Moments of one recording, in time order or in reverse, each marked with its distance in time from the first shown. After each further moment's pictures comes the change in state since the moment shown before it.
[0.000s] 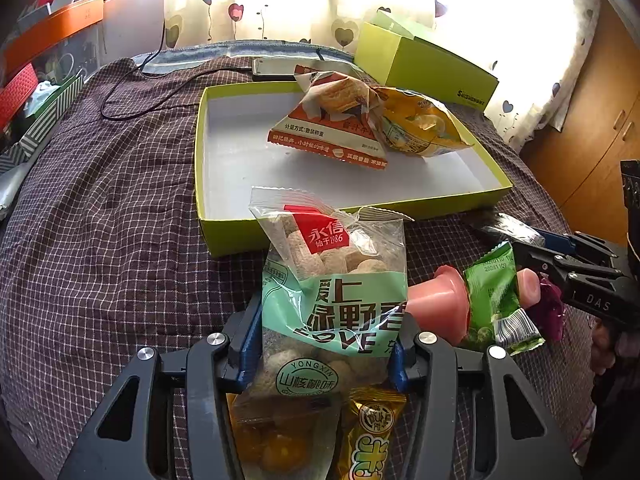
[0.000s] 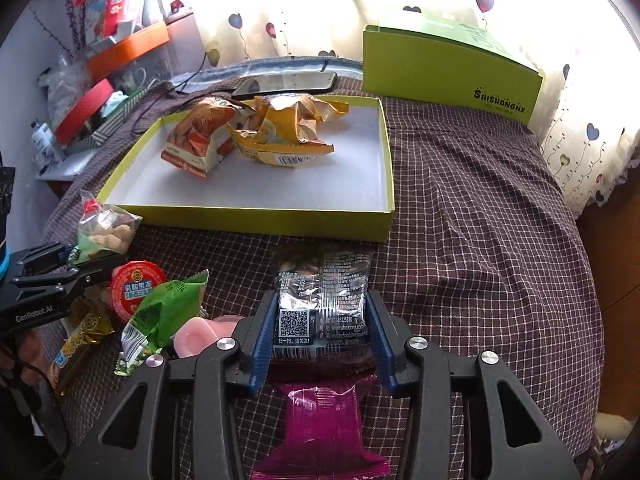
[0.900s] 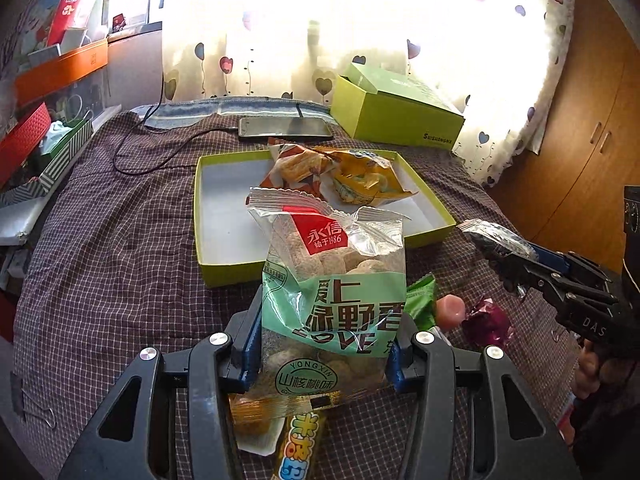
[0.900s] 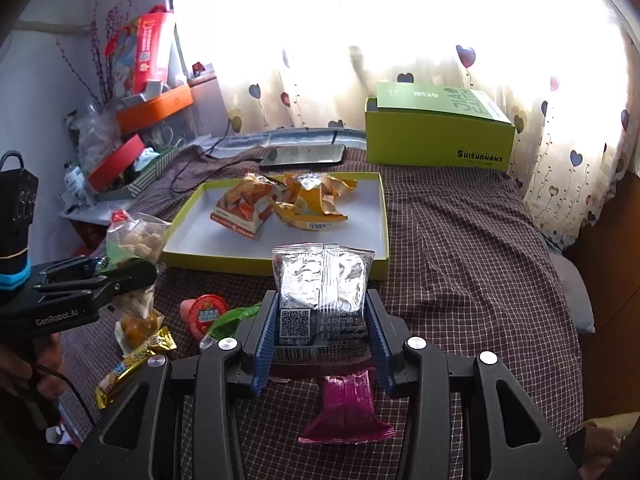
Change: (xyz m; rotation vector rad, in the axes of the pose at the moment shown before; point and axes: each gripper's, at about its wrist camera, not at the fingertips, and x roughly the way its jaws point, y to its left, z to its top) left arm -0.065 -0.033 0.008 0.025 -0.139 -0.016; right arm -0.080 0.009 -0.007 0.024 -0.217 0.052
